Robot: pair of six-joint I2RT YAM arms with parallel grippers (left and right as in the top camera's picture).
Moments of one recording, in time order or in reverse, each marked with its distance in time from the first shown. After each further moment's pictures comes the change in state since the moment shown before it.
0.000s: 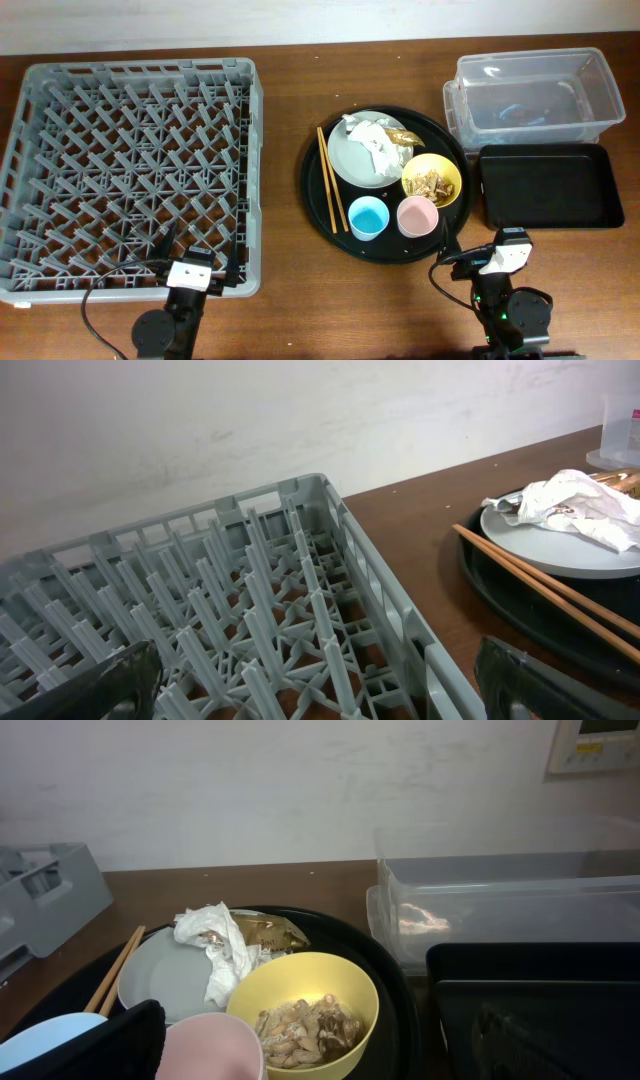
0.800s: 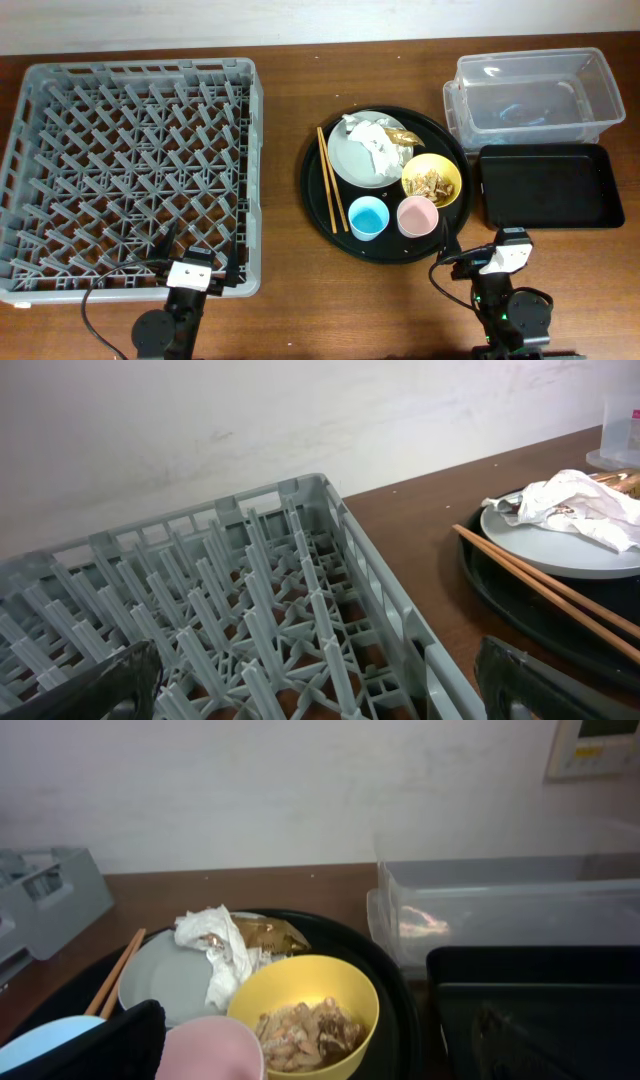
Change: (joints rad) left arm 0.000 0.000 0.000 0.001 0.000 0.000; right arm 0.000 0.000 0.000 0.011 0.000 0.000
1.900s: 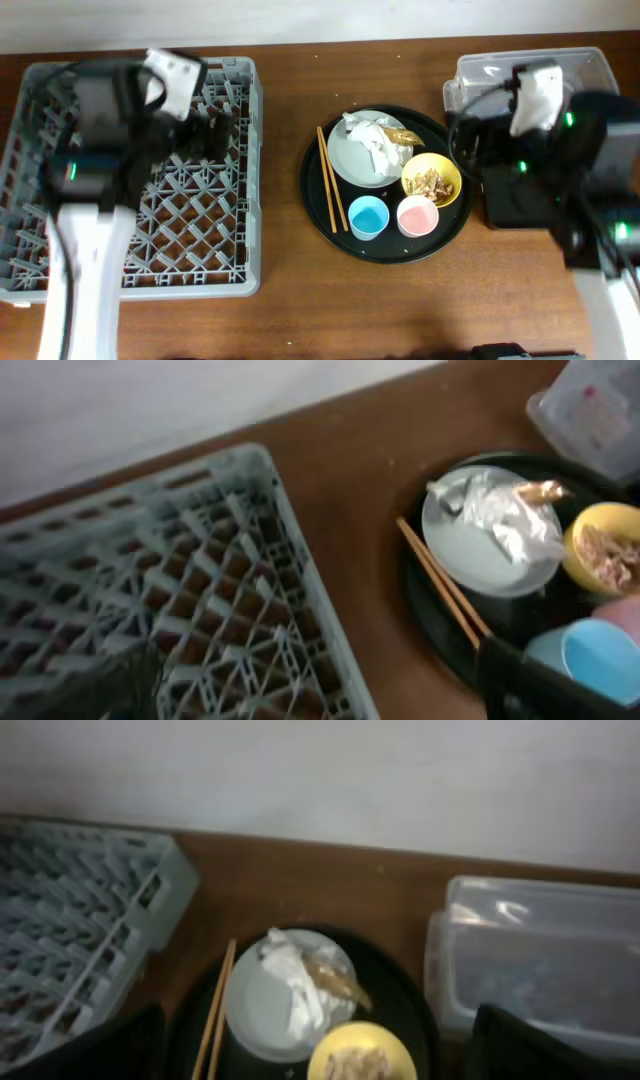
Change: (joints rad) left arm -0.063 1.427 1.623 -0.882 0.073 0.003; right arm 0.001 1.156 1.413 -0.715 -0.209 -0.081
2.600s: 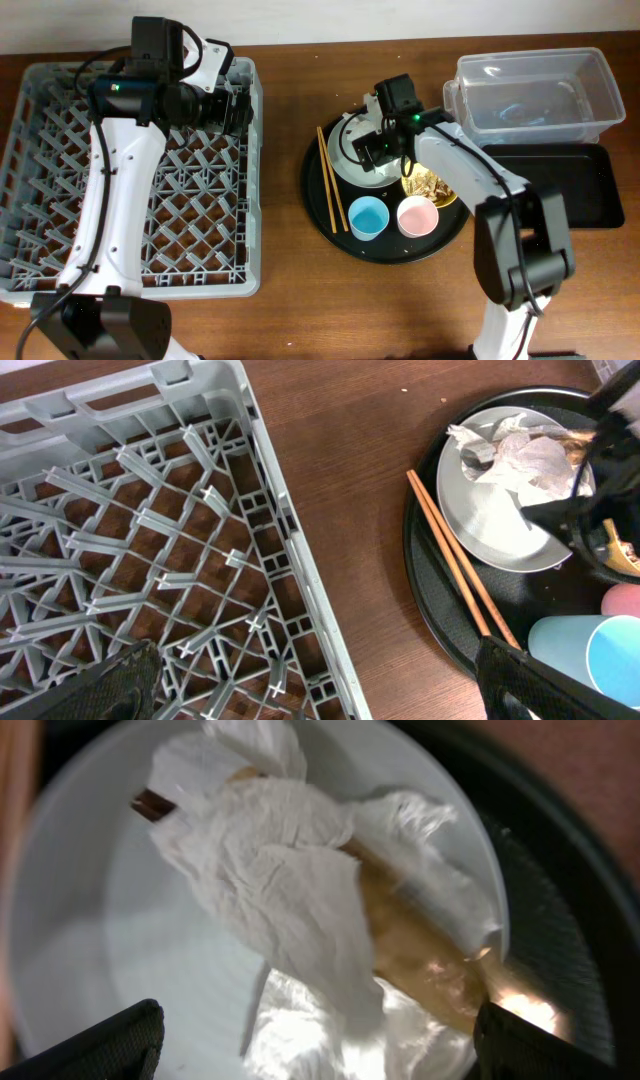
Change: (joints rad) left arm -0.025 0.325 0.211 -0.151 -0.013 -0.043; right arm 0.262 0.849 0.035 0.187 0.270 -0.108
